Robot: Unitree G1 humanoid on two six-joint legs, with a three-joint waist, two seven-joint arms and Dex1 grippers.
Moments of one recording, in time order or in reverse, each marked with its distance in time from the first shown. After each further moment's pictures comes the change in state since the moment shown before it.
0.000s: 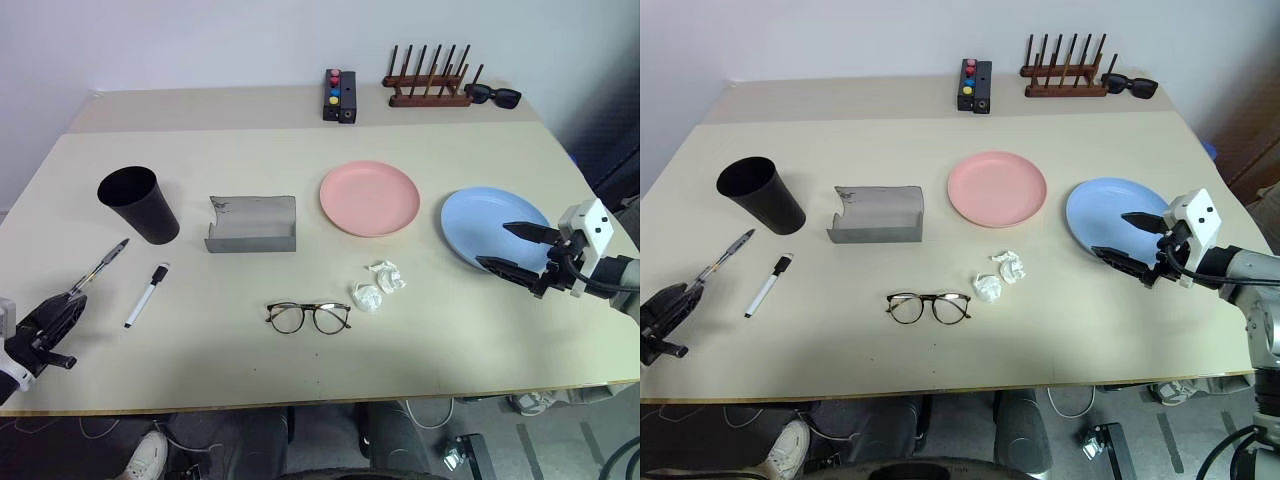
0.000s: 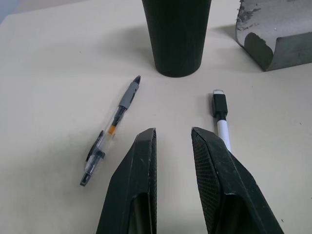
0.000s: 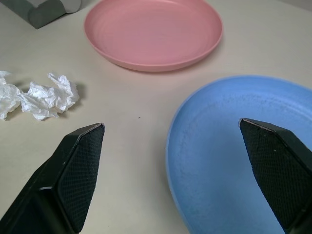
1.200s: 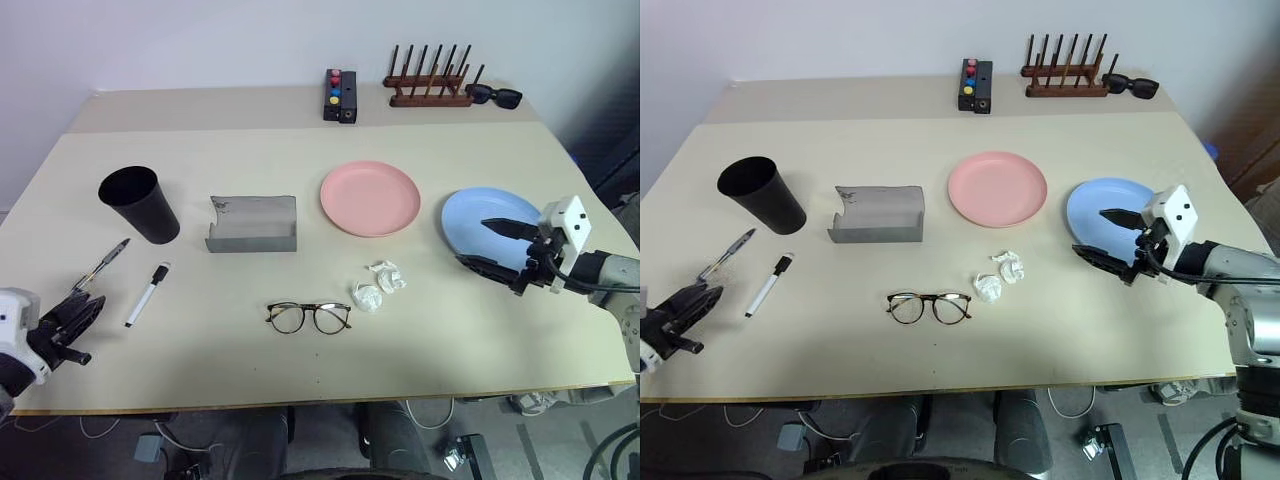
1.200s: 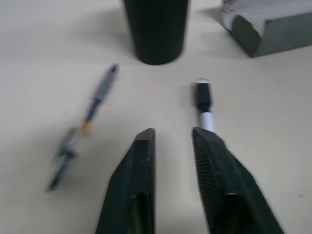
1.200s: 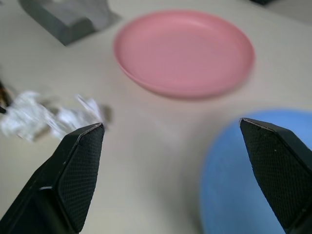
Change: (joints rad) left arm -0.086 0.050 -0.120 -0.007 0.022 0.113 0.007; right arm -0.027 0.055 0.048 -0.120 0.026 0.019 -0.009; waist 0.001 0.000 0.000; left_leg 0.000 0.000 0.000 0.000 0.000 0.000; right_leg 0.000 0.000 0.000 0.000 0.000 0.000
